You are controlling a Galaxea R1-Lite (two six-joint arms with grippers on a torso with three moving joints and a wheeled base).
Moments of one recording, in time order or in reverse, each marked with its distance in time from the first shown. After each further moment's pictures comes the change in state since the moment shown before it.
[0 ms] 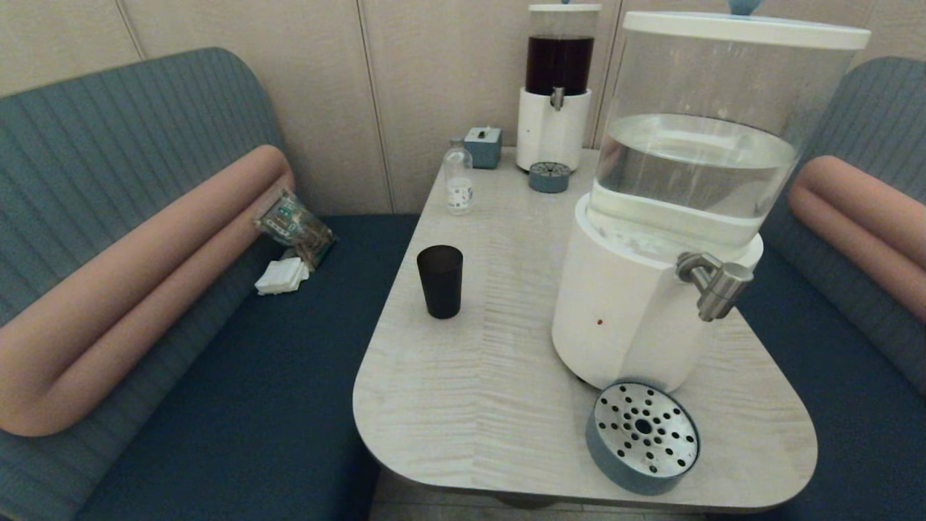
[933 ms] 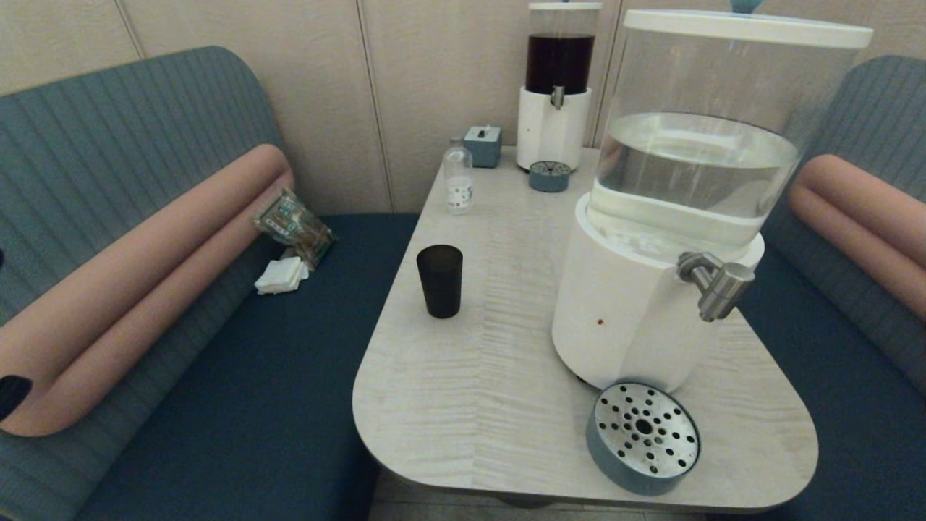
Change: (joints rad) left arm -0.038 0.950 -0.026 -1.332 0.027 -0.127; right arm 0.000 0.000 0.000 0.000 0.000 0.000
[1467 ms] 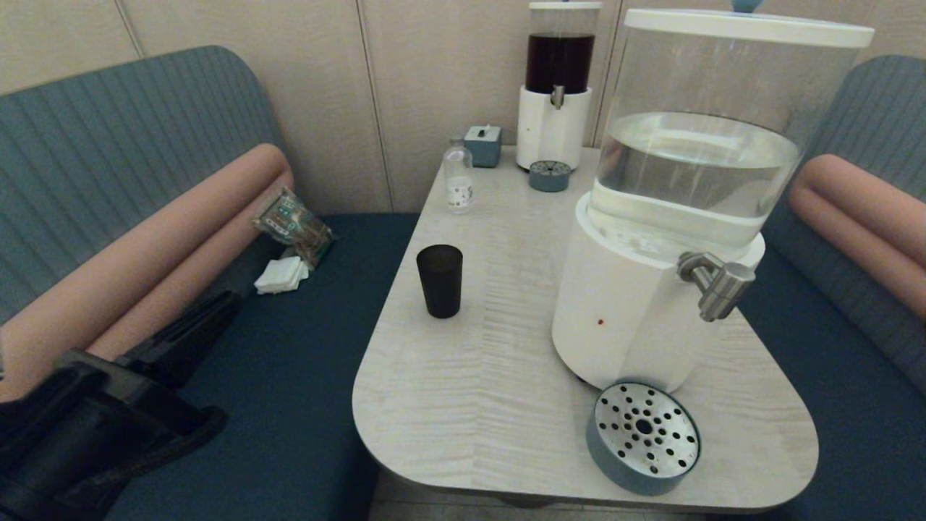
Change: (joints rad) left arm -0.332 0.299 -0.007 -0.045 -0.019 0.001; right arm 0.000 0.000 0.000 0.000 0.000 0.000
